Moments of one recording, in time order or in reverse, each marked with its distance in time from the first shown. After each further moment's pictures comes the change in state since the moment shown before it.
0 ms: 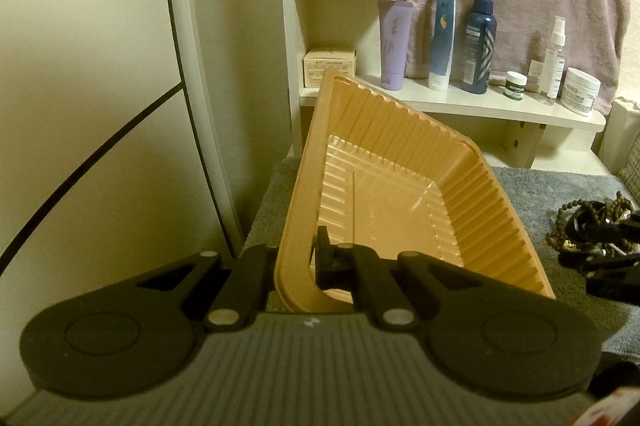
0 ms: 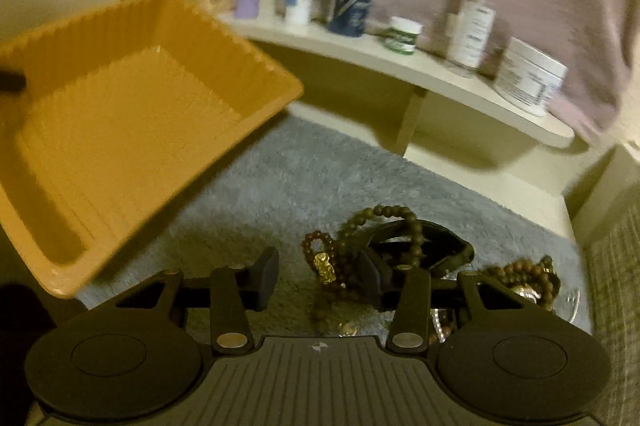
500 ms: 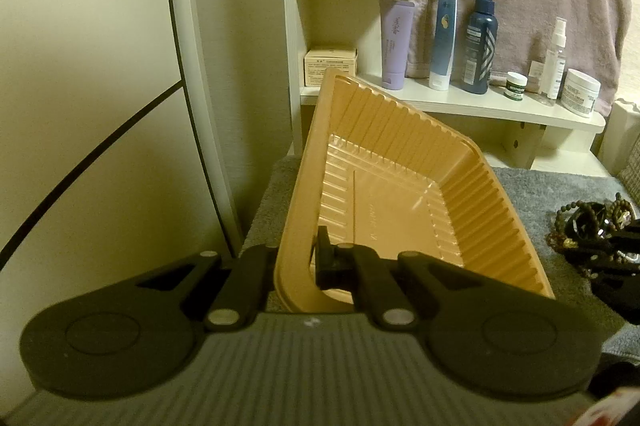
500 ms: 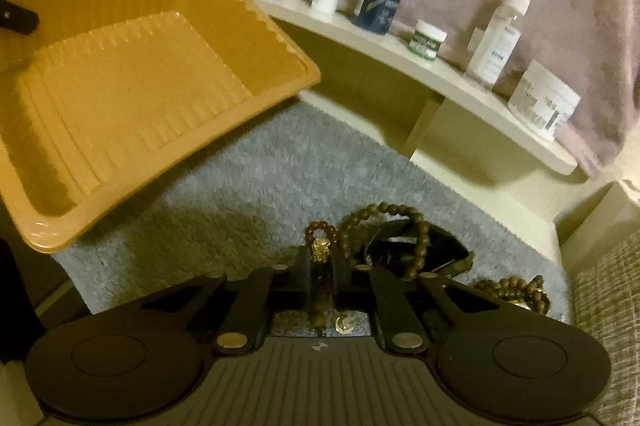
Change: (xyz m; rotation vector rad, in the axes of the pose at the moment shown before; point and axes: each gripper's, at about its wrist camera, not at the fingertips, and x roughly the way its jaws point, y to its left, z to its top) left arm 0.000 0.001 0.000 -0.006 0.003 -0.002; right arm 0.003 0.012 -0.009 -0.118 -0.004 -0.048
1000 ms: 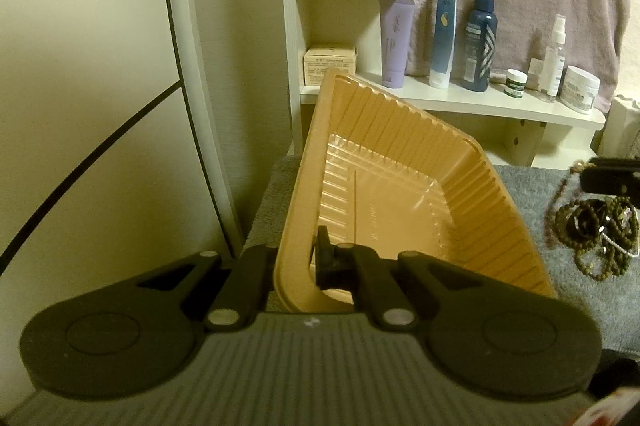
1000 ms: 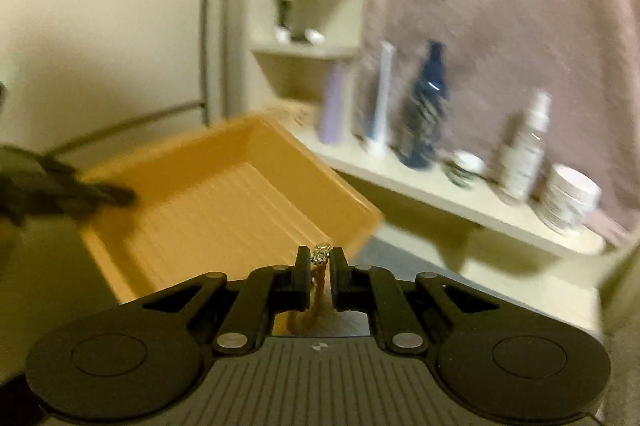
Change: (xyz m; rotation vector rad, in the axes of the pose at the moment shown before) left arm 0.002 0.002 0.002 0.010 0.005 -0.004; right arm -0.073 0.004 0.068 0.114 -0.253 0.255
